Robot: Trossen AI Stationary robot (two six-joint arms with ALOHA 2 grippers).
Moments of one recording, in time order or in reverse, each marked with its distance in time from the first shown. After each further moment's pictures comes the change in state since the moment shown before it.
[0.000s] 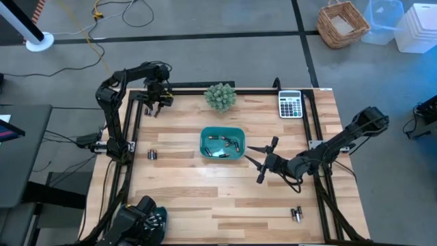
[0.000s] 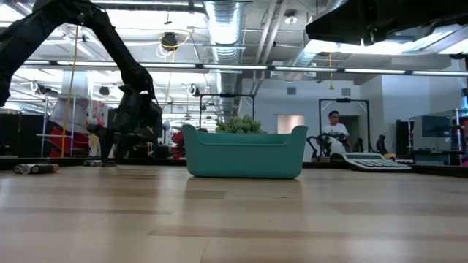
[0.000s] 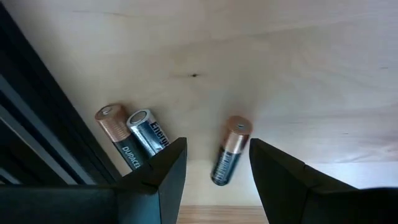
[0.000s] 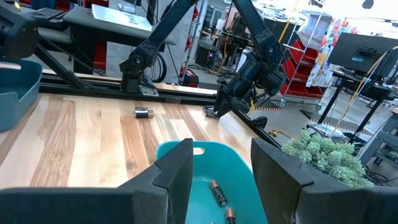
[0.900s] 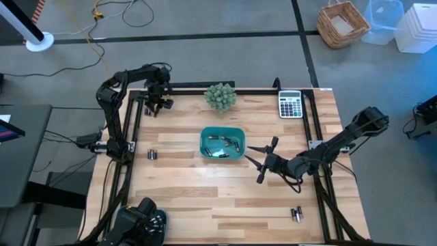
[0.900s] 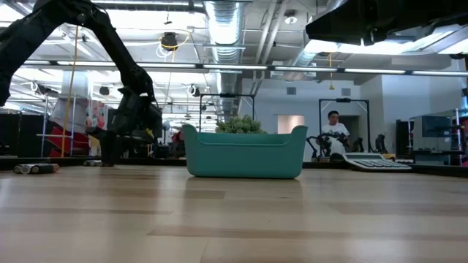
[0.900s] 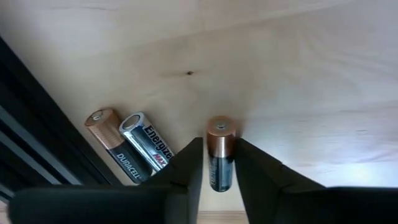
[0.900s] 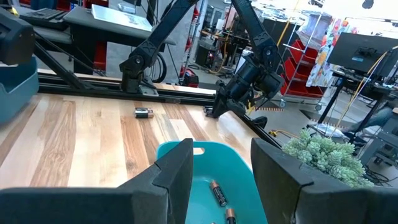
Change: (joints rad) left arm -0.010 0.000 -0.038 0.031 -0.014 0.041; right arm 0.000 0.000 0.000 0.001 0.000 0.001
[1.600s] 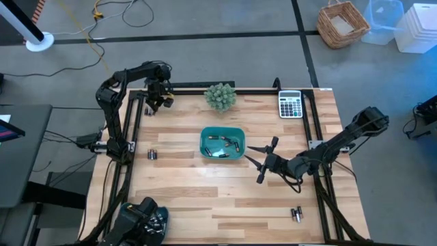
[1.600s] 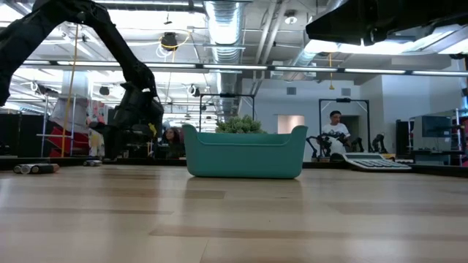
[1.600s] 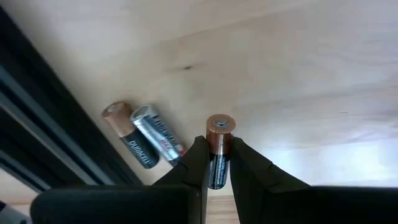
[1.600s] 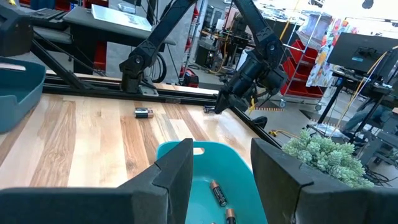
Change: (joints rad) left arm -0.012 -0.008 0.054 -0.065 -0.014 0.037; right arm 0.000 0.000 0.000 0.000 0.000 0.000
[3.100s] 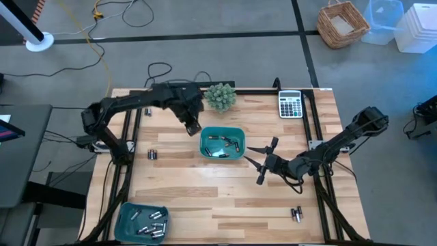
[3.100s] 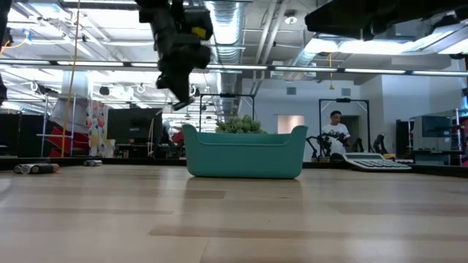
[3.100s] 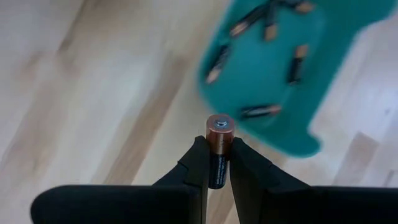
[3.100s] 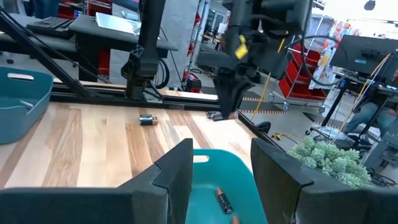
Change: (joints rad) left arm -0.719 -0.378 0.006 0.271 0.195 0.085; right arm 0.011 0.000 0.026 -0.003 0.001 -0.003
